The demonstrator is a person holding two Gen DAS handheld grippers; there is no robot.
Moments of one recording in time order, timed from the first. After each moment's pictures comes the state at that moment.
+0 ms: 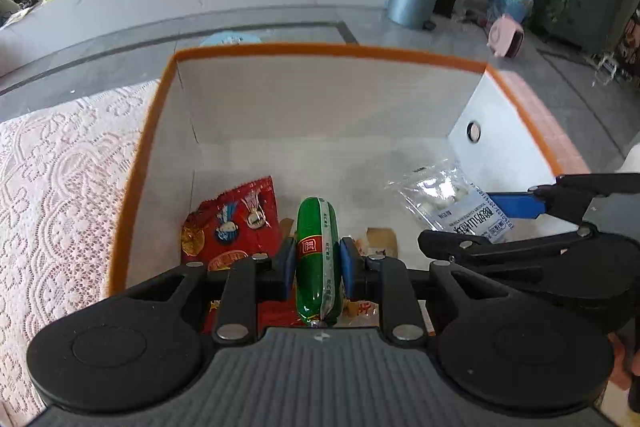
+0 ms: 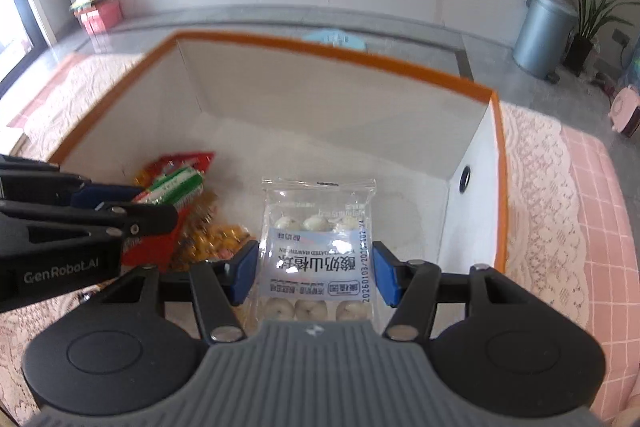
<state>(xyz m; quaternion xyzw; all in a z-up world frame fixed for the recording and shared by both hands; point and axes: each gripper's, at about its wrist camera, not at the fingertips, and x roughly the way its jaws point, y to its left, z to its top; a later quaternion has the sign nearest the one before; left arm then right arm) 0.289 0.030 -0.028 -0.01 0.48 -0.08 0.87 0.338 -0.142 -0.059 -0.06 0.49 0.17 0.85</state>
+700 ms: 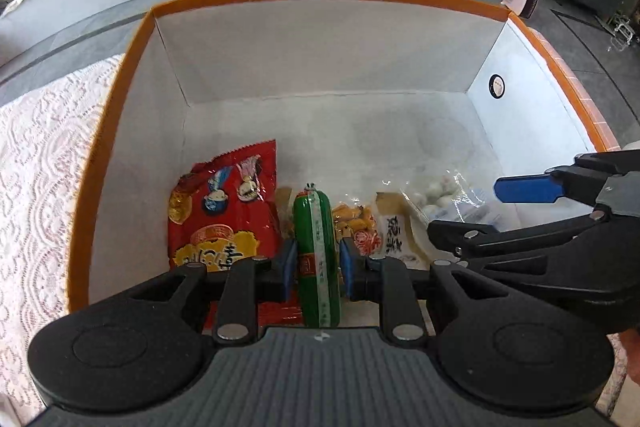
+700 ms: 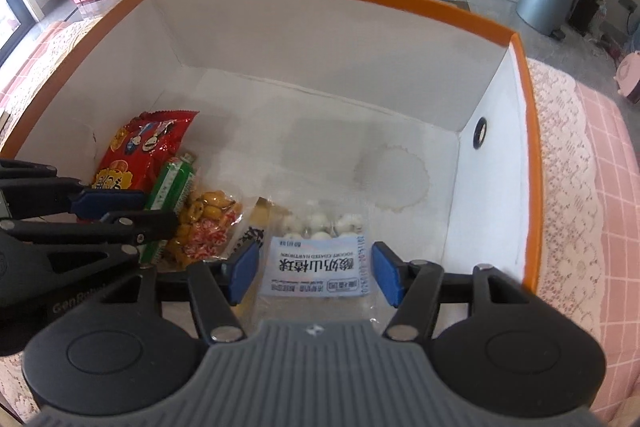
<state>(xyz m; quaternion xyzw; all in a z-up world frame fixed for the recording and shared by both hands) 0.304 0.015 -0.048 0.01 0.53 -0.06 0.85 0.357 -0.135 -0.080 -0.06 0.55 0.15 0.82</state>
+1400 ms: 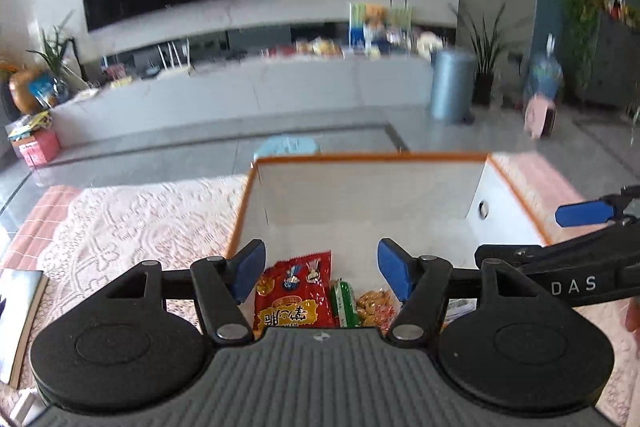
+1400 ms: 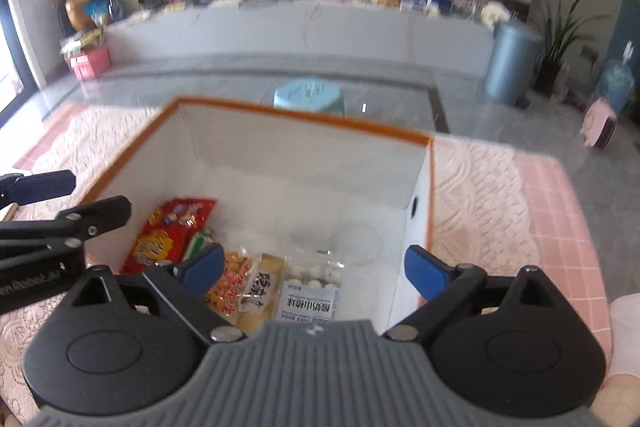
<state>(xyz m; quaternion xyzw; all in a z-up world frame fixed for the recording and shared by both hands) 0.205 0.022 0.041 0.01 0.31 0.01 0.95 0.285 -0.167 0.011 -0.03 0.41 0.13 0.90</state>
